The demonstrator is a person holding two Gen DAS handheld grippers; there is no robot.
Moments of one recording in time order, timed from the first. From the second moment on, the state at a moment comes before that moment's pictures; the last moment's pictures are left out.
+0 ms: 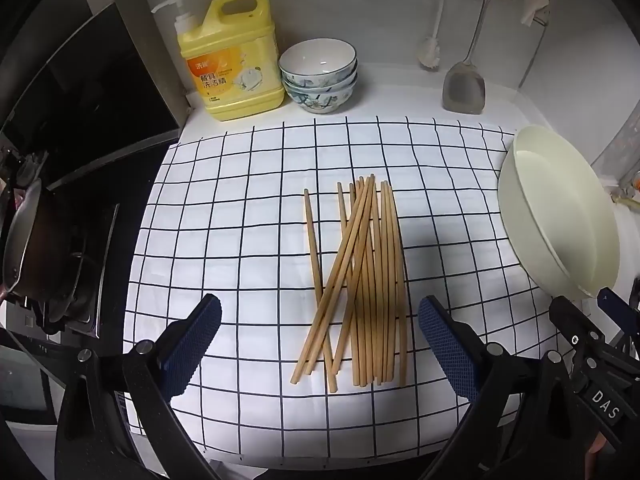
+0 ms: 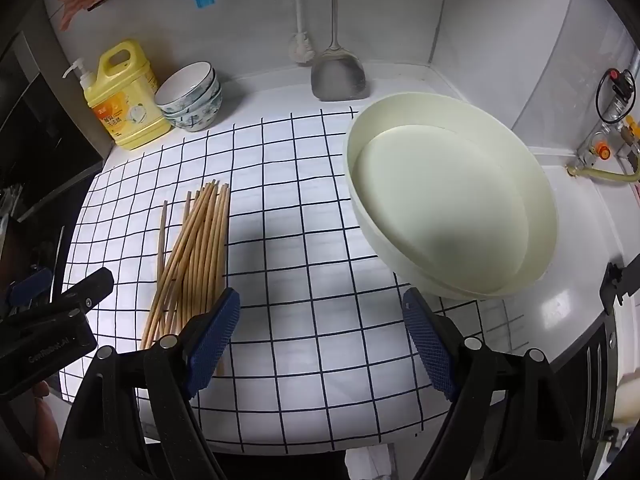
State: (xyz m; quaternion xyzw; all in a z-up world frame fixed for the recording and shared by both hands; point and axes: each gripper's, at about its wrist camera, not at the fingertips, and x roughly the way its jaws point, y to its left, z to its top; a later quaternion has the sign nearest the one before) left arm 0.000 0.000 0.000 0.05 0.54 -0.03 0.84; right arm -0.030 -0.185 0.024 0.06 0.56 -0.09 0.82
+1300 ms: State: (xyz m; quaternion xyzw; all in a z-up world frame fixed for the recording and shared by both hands) left arm -0.003 0.005 -0.001 0.05 0.54 -0.03 0.84; right arm -0.035 -0.176 0.024 0.06 0.56 -0.09 0.82
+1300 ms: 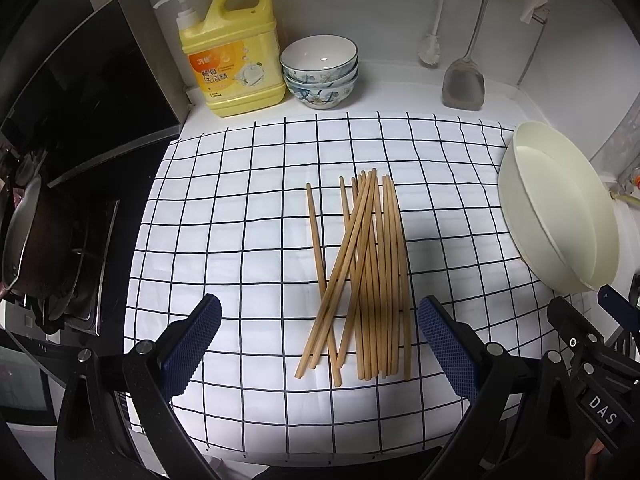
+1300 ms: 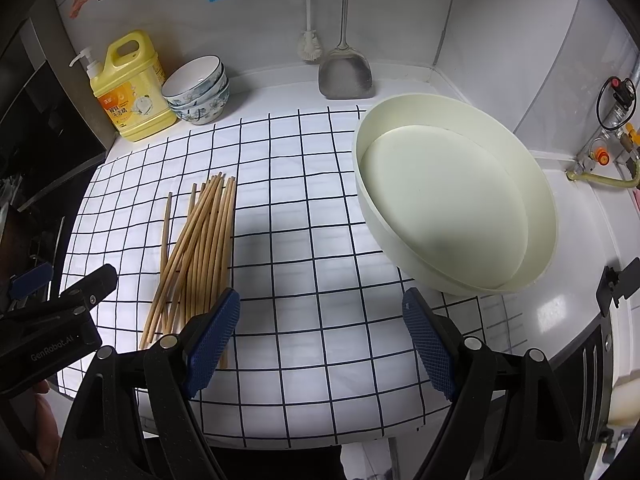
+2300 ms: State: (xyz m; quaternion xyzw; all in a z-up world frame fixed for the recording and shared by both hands) left arm -0.005 0.002 -0.001 0.06 0.54 -0.04 0.84; right arm -0.034 -0.170 0.025 0.04 0.56 -0.09 0.82
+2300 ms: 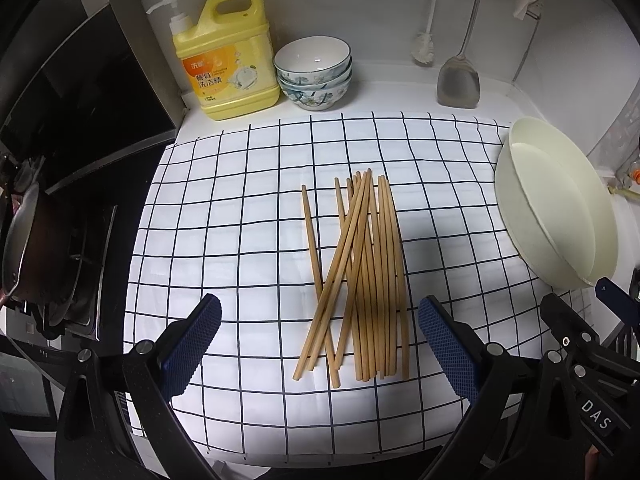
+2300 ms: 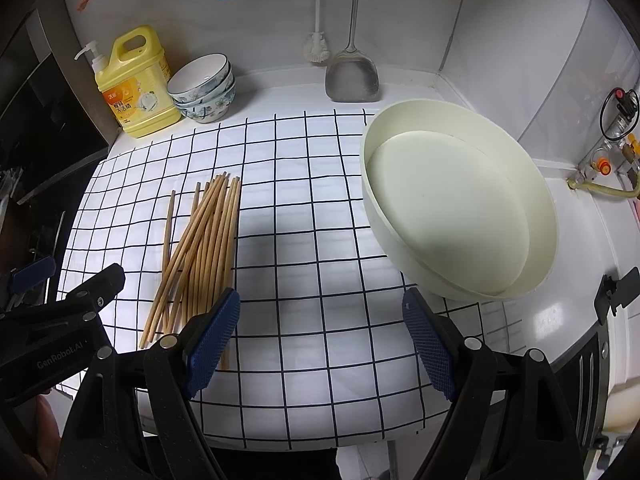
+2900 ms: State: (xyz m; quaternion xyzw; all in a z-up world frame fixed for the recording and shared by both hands) left arm -0.004 0.004 -0.001 0.06 0.54 -0.04 0.84; right arm -0.033 -0.164 0.025 0.04 0.56 -0.09 0.83
